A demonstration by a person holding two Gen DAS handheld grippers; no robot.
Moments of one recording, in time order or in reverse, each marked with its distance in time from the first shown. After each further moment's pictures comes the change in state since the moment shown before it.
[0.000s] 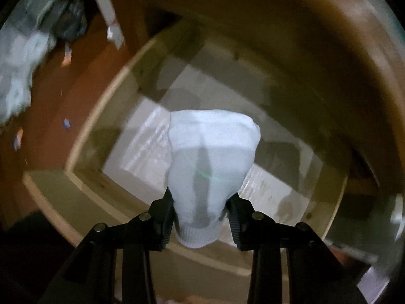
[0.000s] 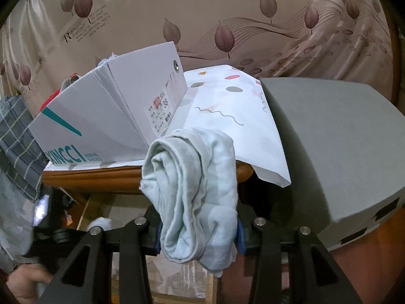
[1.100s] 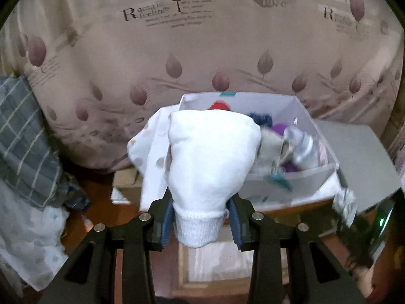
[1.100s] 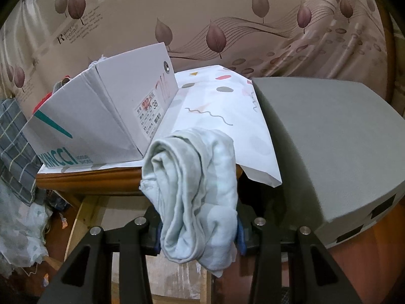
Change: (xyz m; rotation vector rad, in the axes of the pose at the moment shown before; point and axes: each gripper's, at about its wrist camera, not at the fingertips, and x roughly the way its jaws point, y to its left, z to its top) left arm -0.275 0.008 0.071 0.534 -0.573 -0.076; right arm -0.002 -0.004 0.000 0.025 -0.005 -0.031
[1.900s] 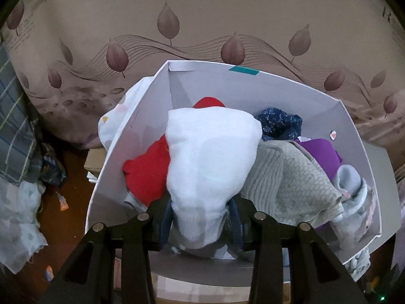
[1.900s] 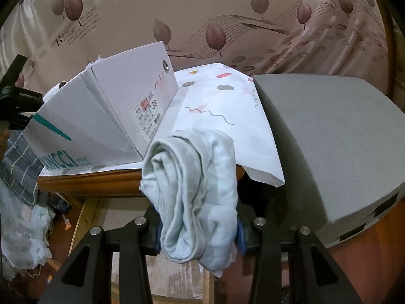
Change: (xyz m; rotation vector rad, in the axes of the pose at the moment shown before) left arm 0.146 -0.015 0.035 -0.127 0.173 -0.018; right arm 0.003 0.001 0.003 0.006 0.010 0.008
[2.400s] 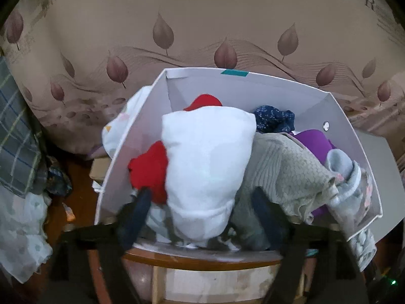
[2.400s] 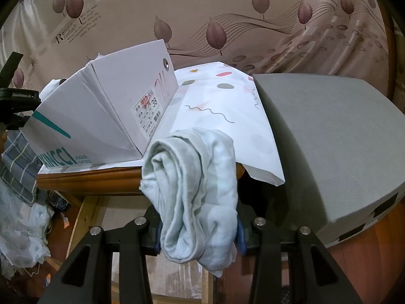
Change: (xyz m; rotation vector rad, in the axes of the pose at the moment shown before) left arm -0.020 -0.004 -0.012 0.064 -0.056 0.016; right arm 0.000 0.000 0.000 -0.003 0.006 0.005
